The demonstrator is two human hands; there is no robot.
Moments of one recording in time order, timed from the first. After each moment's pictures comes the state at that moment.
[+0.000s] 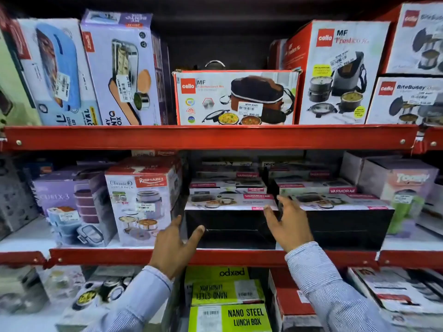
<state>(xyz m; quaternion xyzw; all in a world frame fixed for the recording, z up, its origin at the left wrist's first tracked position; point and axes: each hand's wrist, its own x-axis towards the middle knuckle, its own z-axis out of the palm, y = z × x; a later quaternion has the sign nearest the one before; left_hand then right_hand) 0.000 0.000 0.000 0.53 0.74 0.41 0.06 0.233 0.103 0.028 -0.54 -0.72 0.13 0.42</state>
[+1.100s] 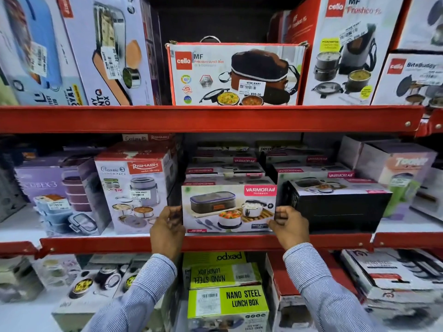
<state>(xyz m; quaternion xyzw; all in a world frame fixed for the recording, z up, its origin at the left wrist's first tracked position) -0.028 0.032 -0.049 0.39 0.69 0.58 0.18 0.240 0.119 -0.029 -0.58 -0.62 0.29 0.44</state>
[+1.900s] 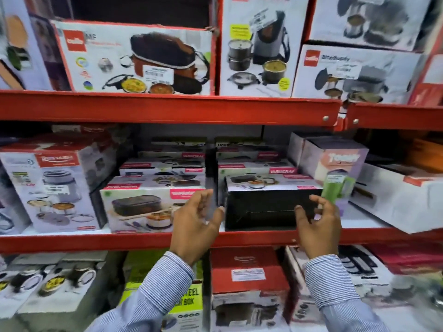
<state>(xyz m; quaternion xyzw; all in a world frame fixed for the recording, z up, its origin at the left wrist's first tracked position) 0.203 0.063 -0.002 0.57 0.61 0.54 0.13 0.440 0.143 -0.021 -0.58 -0.53 0.13 0.61</state>
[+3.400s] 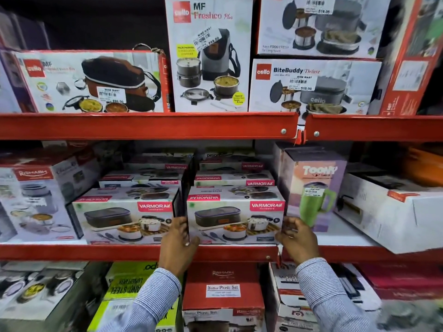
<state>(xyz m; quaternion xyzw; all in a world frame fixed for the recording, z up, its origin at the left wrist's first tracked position) 0.244 0.104 -0.040 0.48 0.68 0.52 0.19 0.504 0.213 -0.046 -0.56 -0.59 0.36 0.46</state>
